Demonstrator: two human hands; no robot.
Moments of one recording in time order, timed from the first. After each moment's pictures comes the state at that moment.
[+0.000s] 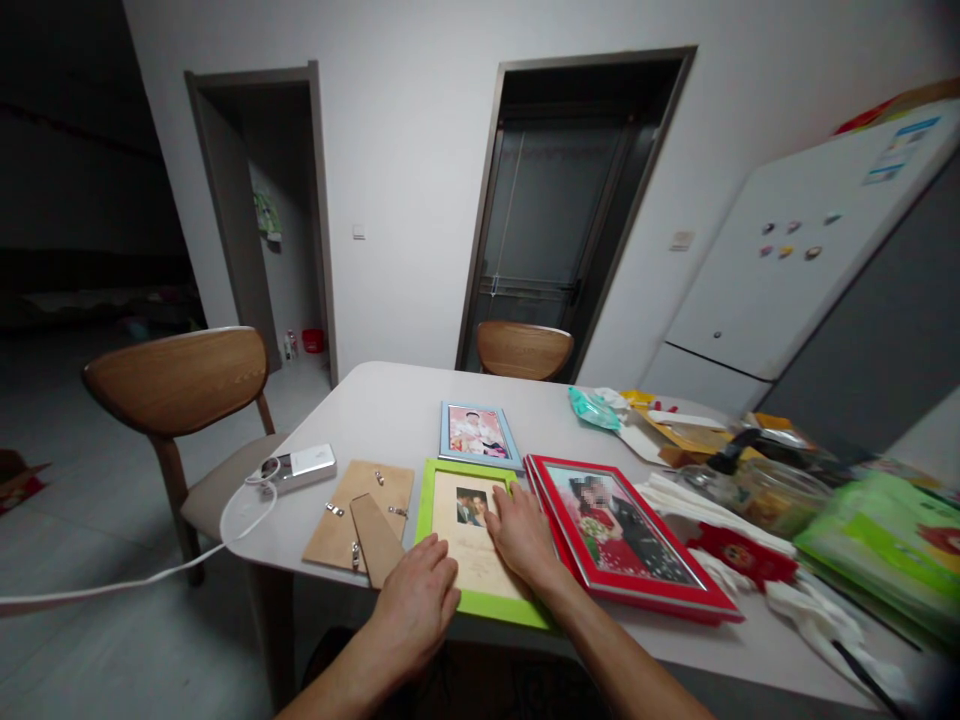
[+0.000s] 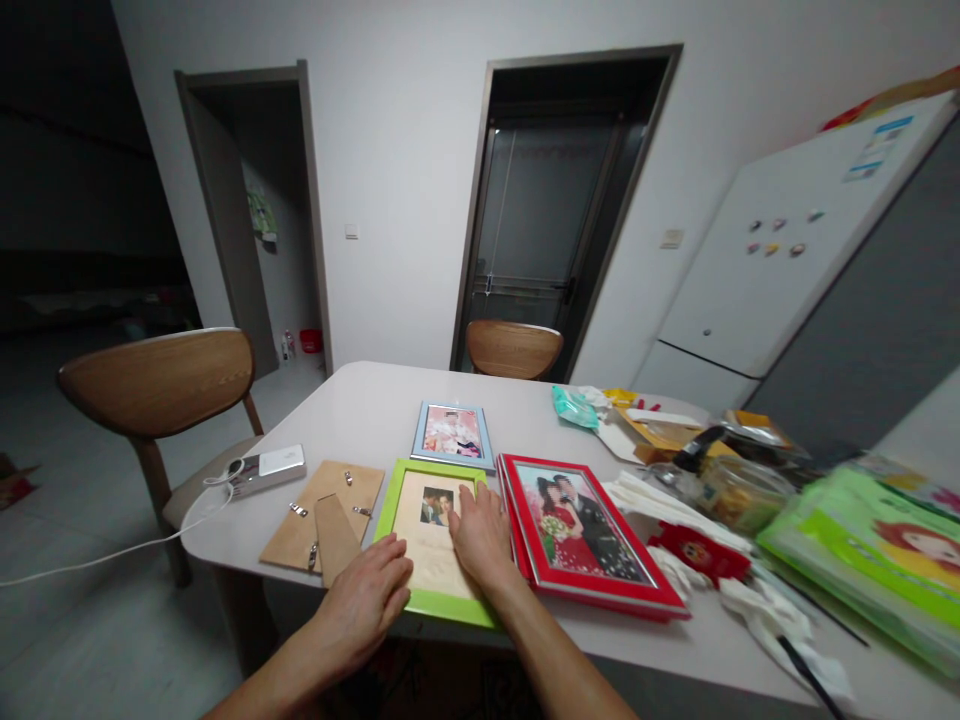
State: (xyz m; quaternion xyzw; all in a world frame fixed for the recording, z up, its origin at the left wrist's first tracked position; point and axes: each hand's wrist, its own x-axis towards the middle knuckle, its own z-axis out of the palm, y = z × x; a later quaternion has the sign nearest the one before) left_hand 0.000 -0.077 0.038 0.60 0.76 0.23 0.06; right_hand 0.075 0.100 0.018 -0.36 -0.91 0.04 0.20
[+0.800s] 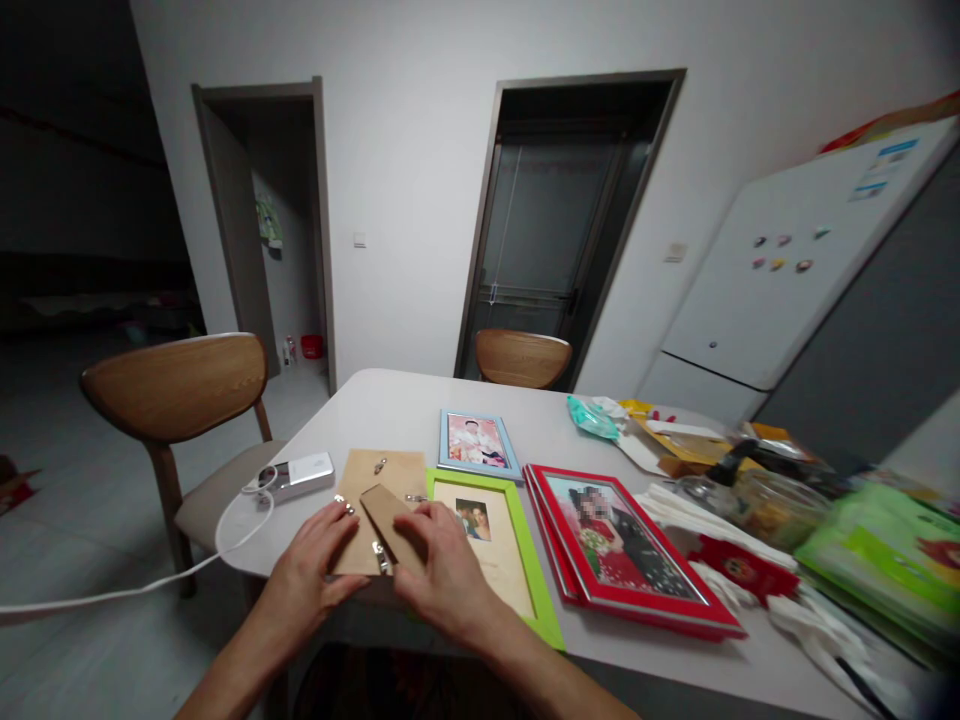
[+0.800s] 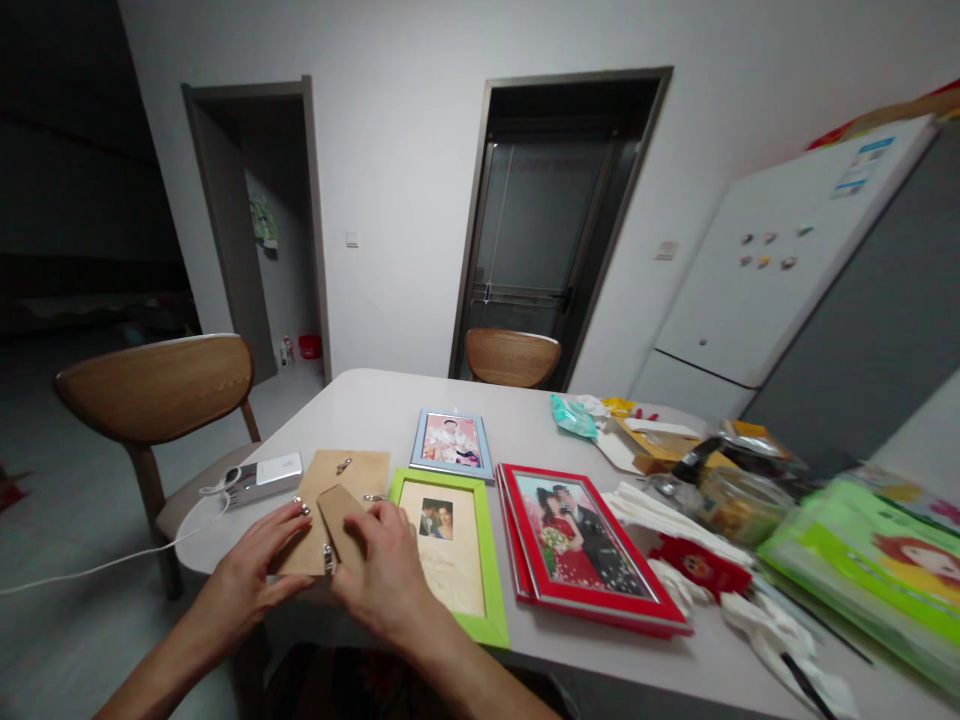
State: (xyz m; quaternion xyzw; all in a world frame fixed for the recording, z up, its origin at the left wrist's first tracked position) left_hand -0.087 -0.142 0.049 0.51 0.79 0.32 -0.07; right_hand 0.047 -0.005 0.078 -0.12 -0.91 0.31 0.26
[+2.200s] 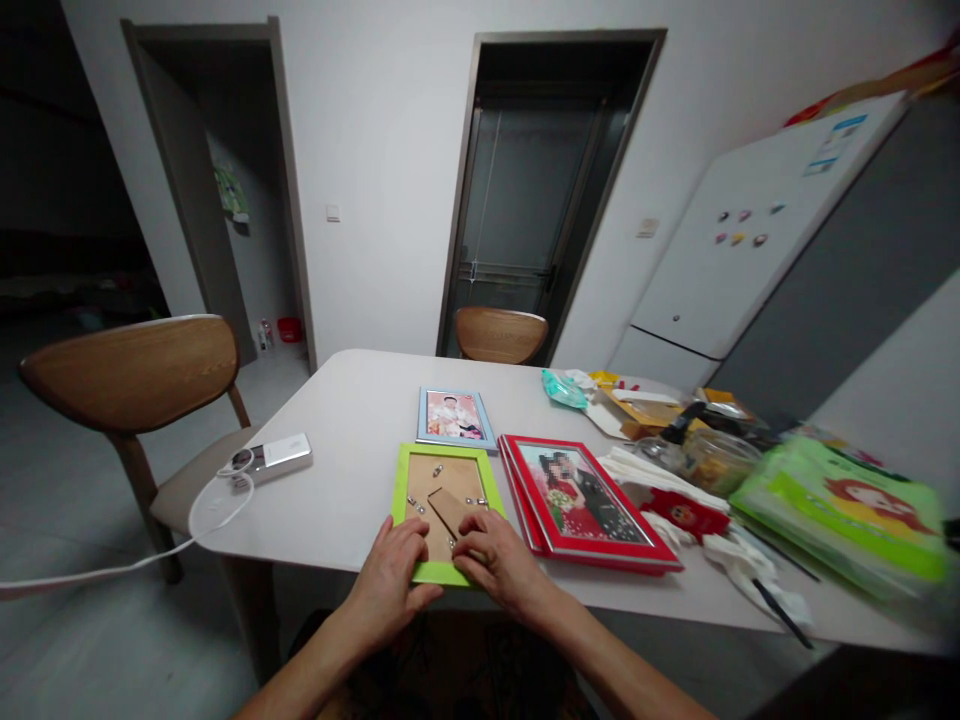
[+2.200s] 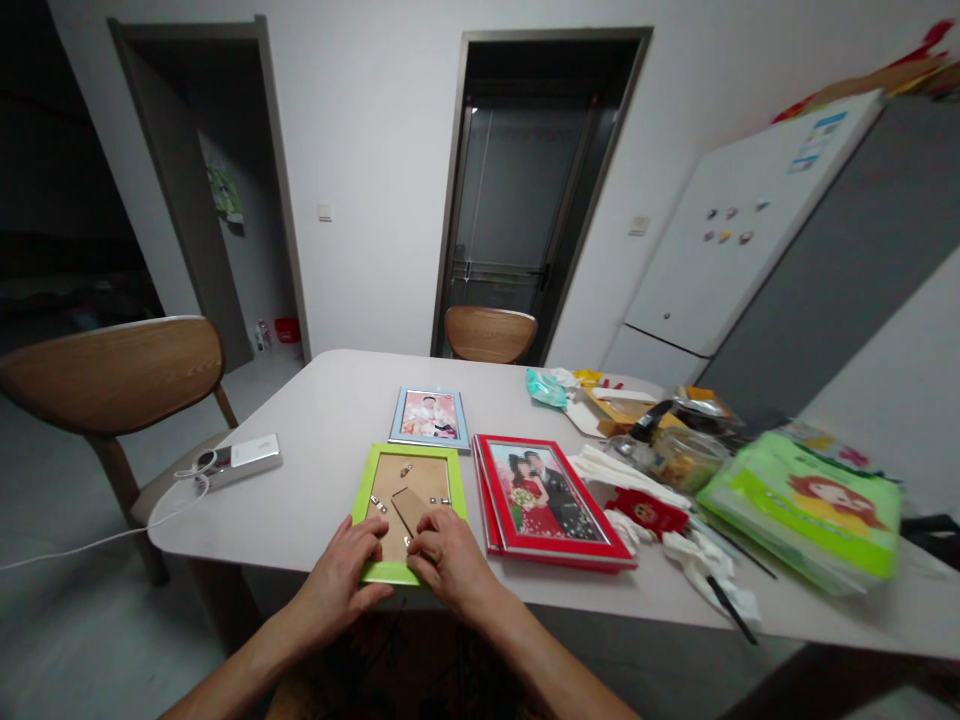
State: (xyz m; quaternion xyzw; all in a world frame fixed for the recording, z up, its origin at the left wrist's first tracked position) left_hand -0.010 -0.073 0.017 0.62 0.72 0.29 0.06; right_hand 0.119 0.059 0.034 -0.11 -0.95 0.20 0.20
